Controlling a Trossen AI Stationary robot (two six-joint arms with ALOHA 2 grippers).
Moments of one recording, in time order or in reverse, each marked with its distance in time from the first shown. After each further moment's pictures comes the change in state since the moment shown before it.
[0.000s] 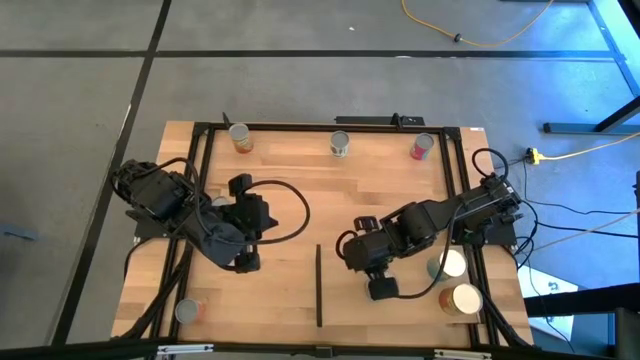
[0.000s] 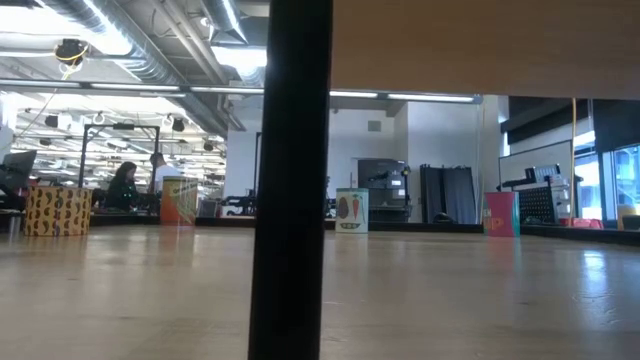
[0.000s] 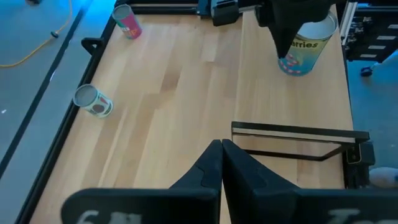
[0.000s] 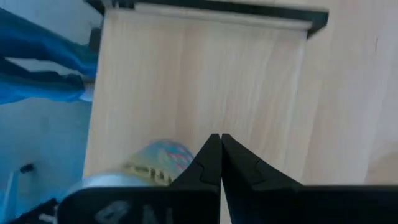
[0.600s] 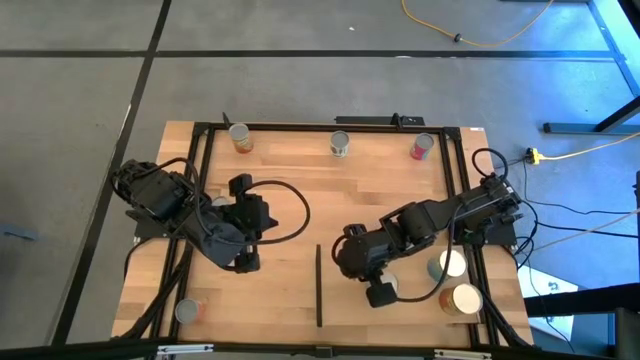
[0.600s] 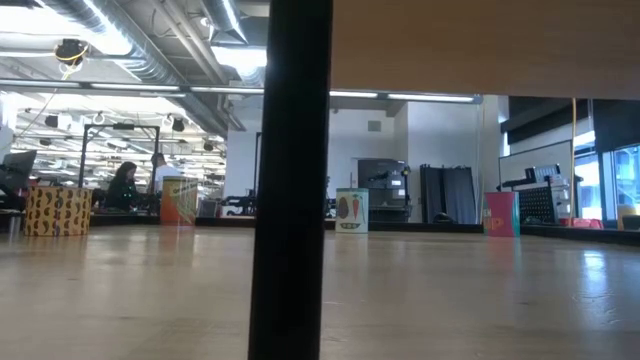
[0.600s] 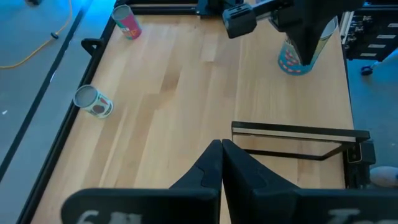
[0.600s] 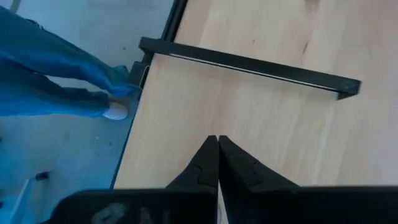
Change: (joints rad) left arm 0.000 0.000 0.000 0.000 0.001 0.006; right arm 0.003 0.004 0.001 0.138 -0.101 -0.075
